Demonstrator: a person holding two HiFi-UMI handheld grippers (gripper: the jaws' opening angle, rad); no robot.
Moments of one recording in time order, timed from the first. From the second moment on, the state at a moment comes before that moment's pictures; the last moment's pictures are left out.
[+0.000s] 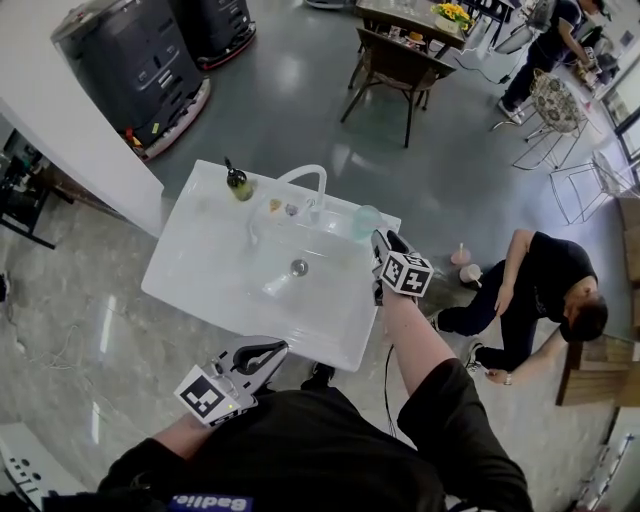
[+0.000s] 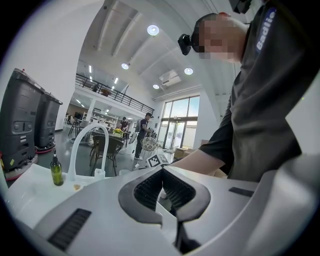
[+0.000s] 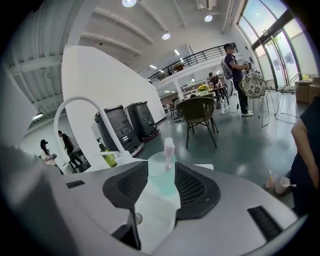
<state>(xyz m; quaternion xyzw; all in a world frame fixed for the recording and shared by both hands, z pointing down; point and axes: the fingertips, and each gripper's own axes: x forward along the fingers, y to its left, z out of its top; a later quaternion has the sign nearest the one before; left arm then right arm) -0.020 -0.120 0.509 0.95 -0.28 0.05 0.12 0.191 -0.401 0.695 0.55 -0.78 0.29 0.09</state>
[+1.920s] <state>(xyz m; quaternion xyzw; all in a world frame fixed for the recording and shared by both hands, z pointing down) -0.043 -0.093 0.490 0.96 -0.26 0.01 0.10 0.173 -0.333 0.575 0.55 -0.80 0.24 0.01</state>
